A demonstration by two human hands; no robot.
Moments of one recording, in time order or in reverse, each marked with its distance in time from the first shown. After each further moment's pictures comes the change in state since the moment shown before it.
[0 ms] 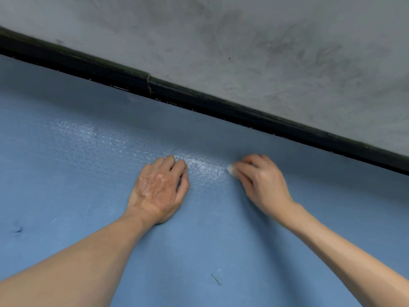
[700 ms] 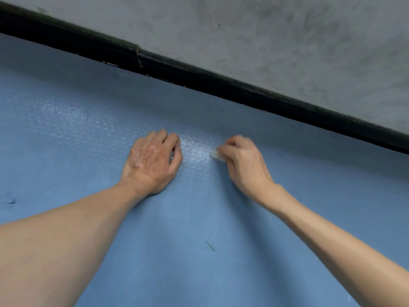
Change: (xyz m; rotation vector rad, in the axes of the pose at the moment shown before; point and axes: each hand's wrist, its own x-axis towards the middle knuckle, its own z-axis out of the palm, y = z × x) left_hand -0.002 -0.002 0.005 0.006 0.041 0.004; right_hand -0.013 -0.031 0.010 0.053 -0.032 0.074
